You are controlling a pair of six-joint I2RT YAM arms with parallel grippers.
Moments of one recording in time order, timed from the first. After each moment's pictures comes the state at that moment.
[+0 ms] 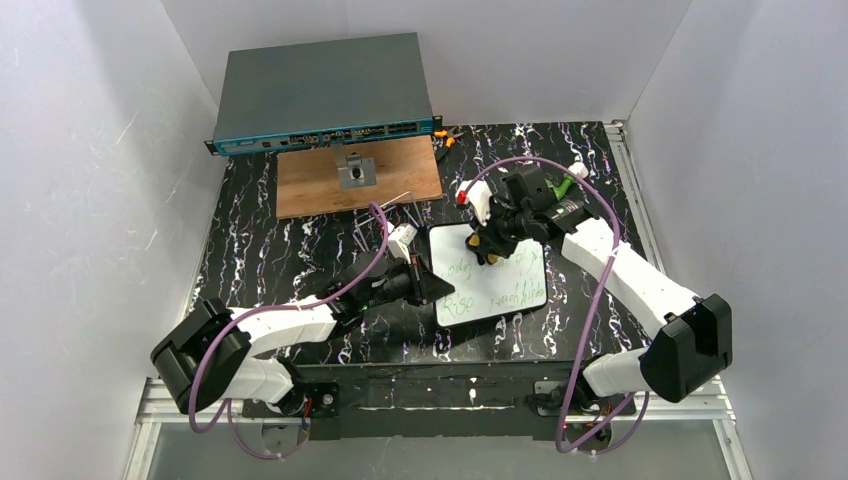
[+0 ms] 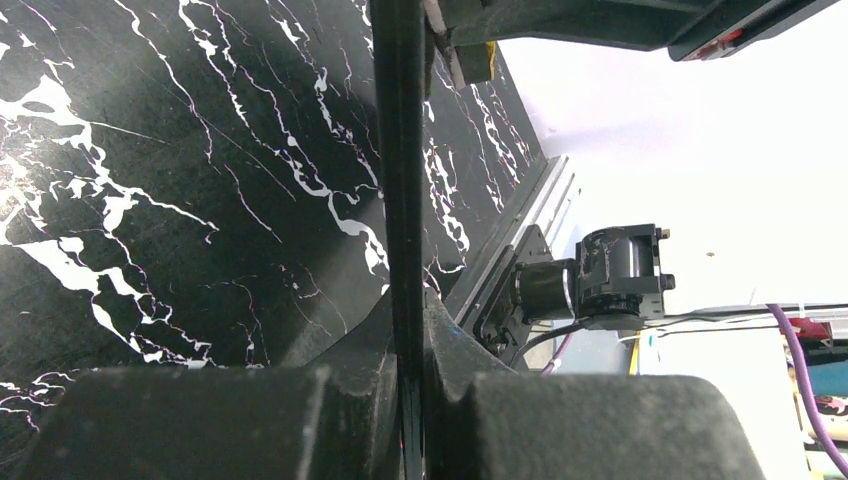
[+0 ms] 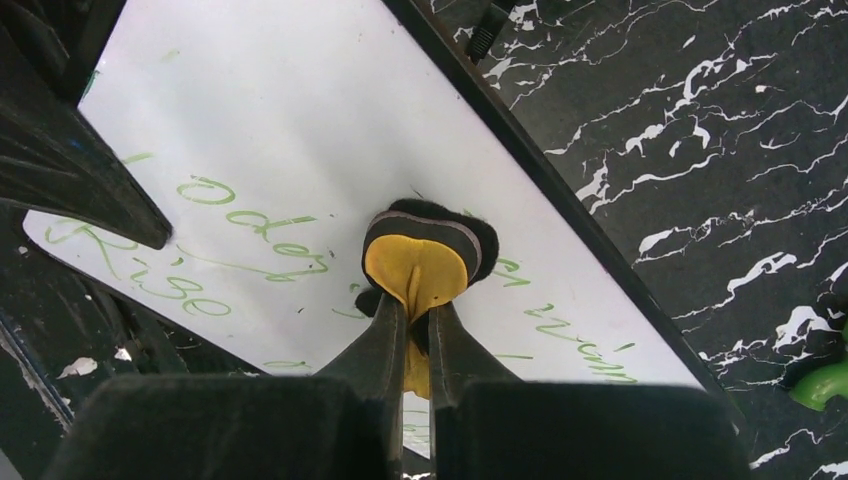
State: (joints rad) left arm -0.86 1.31 0.48 0.55 0.25 -0.82; right arm 0.58 1.36 1.20 -0.74 -0.35 -0.47
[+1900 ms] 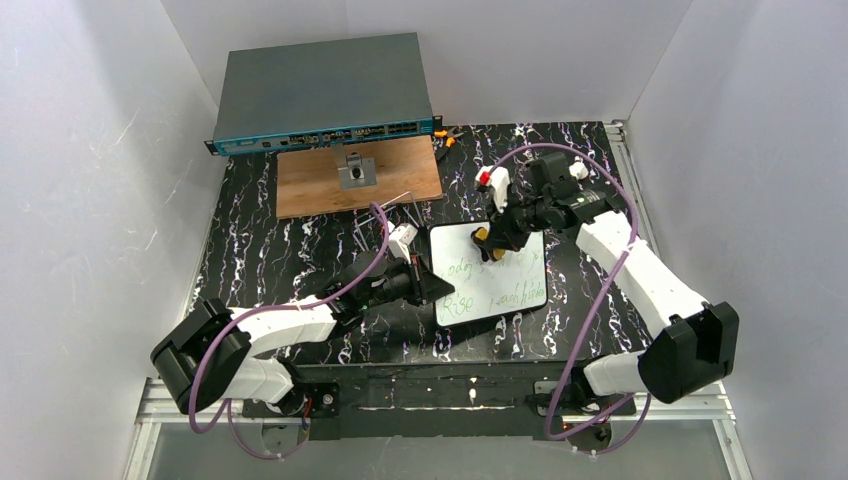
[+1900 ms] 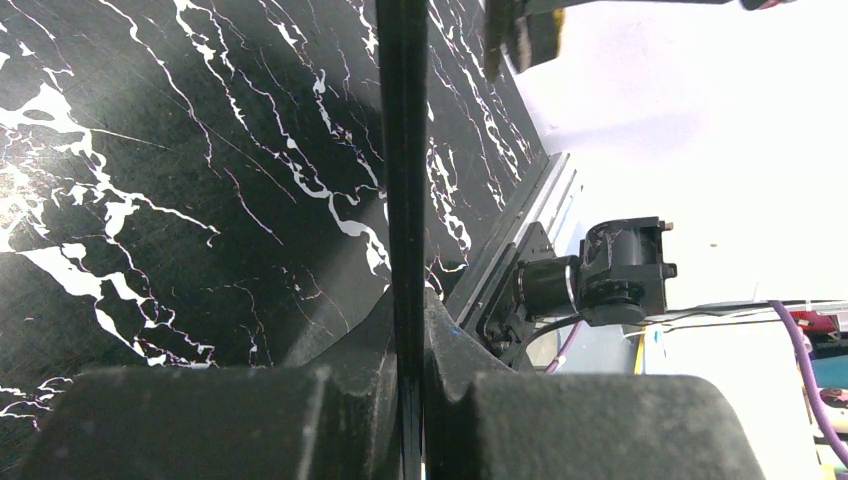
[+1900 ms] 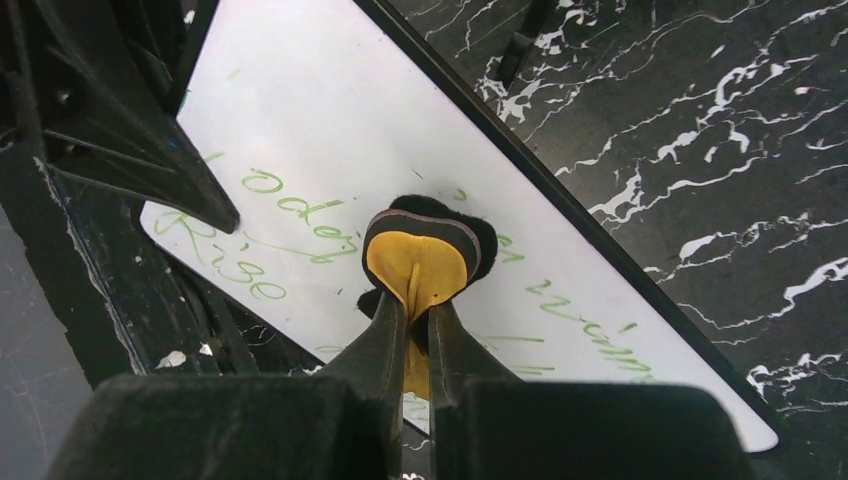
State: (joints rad) left arm -0.86 1.31 0.48 0.55 0.26 -0.80; right arm 0.45 1.36 1.24 -0.79 -0.57 -0.44
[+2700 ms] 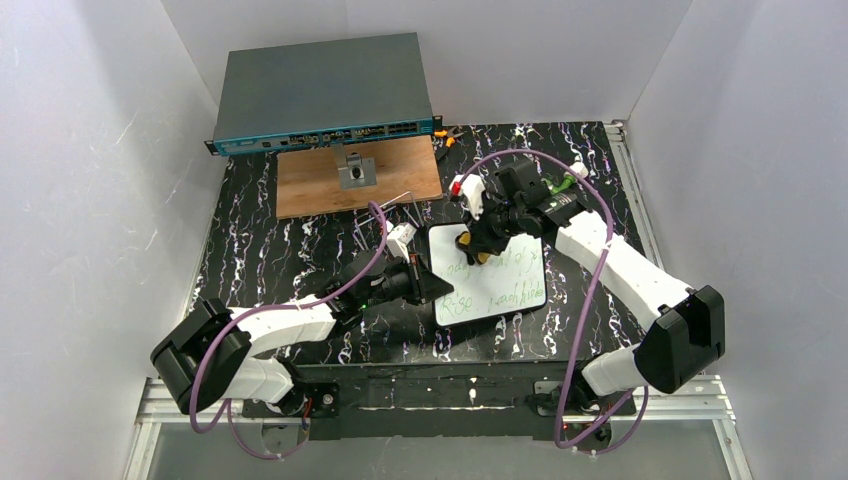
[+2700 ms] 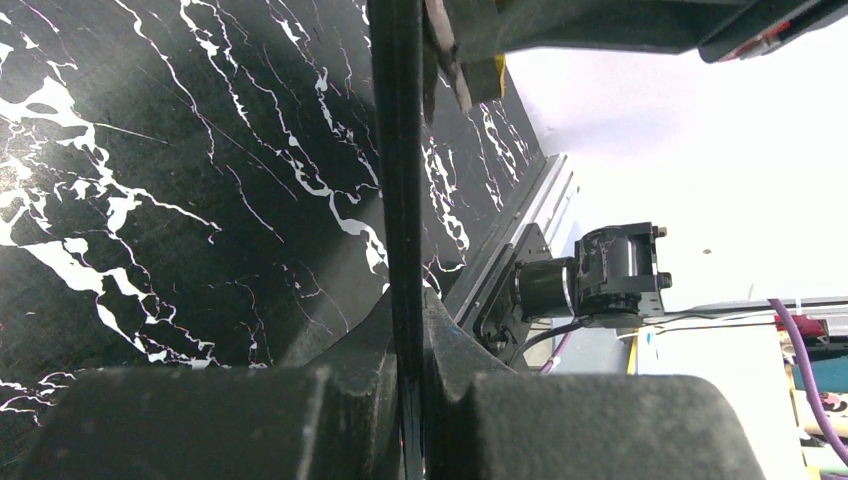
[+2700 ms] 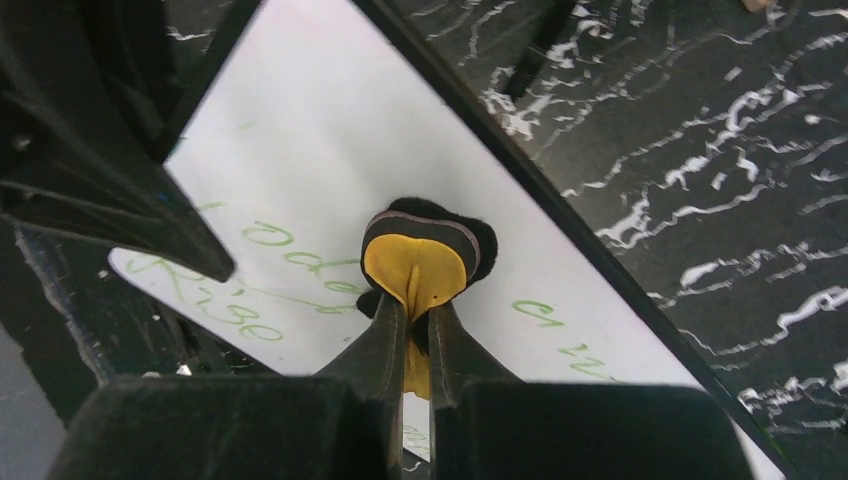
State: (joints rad) left arm -0.85 1.31 0.48 0.55 0.28 -0.82; right arm 0.59 1.41 1.25 -0.75 -0.44 -0.40
